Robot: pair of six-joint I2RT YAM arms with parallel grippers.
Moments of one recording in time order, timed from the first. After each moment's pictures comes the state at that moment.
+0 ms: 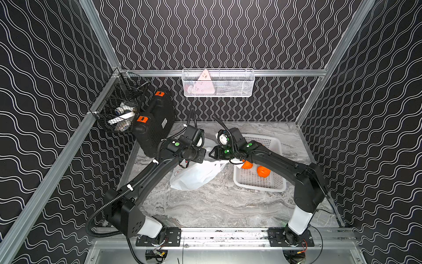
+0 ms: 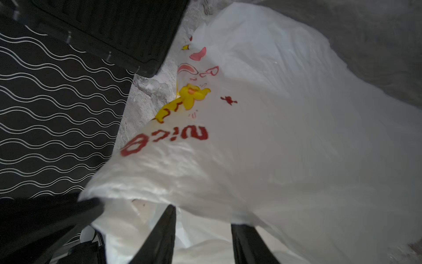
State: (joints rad) left arm -0.46 1.46 1.40 -0.94 -0.03 -0.18; right arm 0.71 1.84 1.48 -0.43 -0.33 0.57
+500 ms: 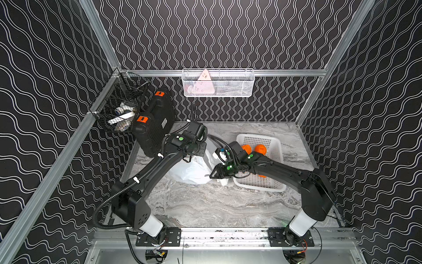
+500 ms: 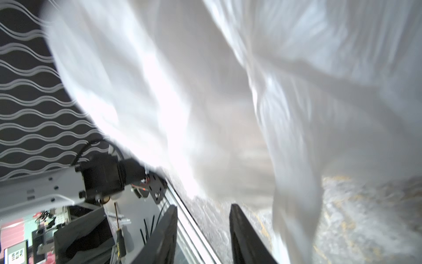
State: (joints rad) left arm -0.45 1.56 1.52 -0.93 -0.19 -0.25; right arm 0.80 1.68 1.19 -0.50 -0.56 0.52
